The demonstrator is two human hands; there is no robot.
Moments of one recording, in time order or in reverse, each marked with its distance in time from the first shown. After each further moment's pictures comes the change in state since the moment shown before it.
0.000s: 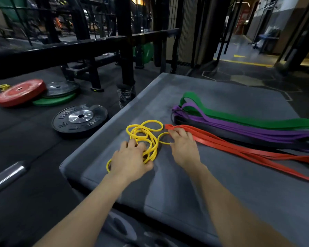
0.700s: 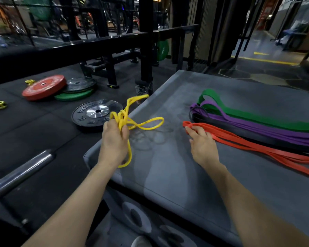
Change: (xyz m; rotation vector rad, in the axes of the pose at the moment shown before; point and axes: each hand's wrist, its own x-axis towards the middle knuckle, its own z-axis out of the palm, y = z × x) left_hand -0.002 -0.064 -0.037 -0.556 0.513 -0.221; right_hand 0.002 0.007 0.012 0.000 -0.015 0.006
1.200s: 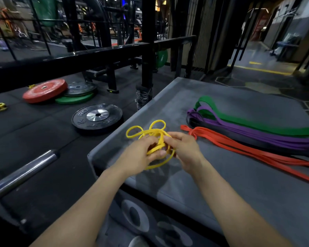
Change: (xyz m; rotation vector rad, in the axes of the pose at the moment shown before) left_hand -0.029 0.026 0.004 -0.097 -0.565 0.395; right_hand -0.035 -0.092 -0.056 1.360 -0.247 0.327
